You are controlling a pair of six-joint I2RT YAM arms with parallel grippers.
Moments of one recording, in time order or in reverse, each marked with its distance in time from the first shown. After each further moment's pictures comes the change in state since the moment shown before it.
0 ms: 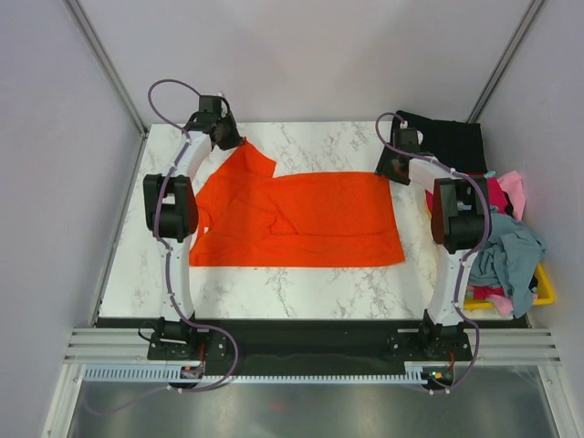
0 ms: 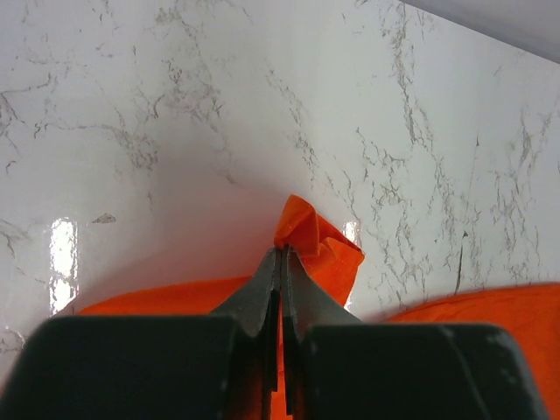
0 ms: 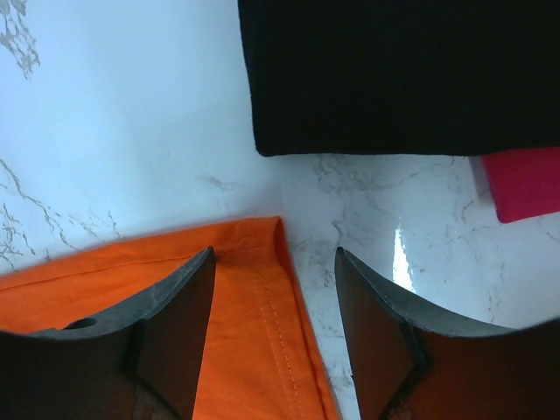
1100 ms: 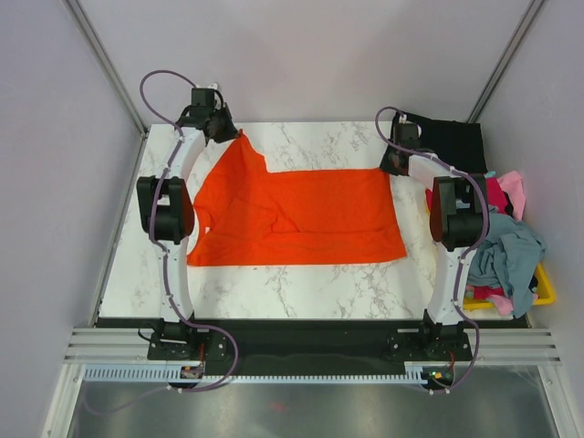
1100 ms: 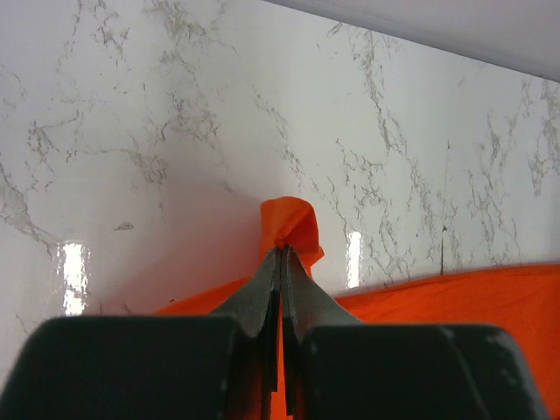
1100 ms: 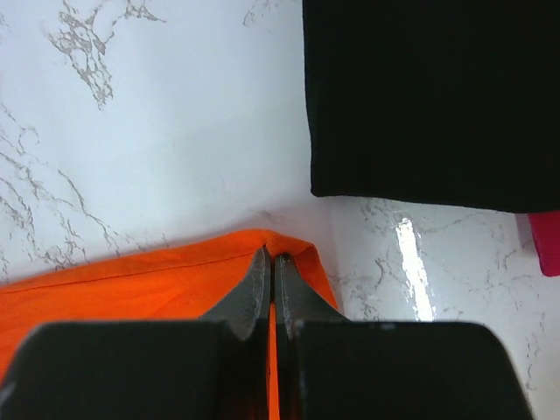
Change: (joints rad) left arm 0.016 -0.034 0.026 -0.013 0.026 0.045; right arm -0.009 0.032 0.068 0.030 -0.062 0.000
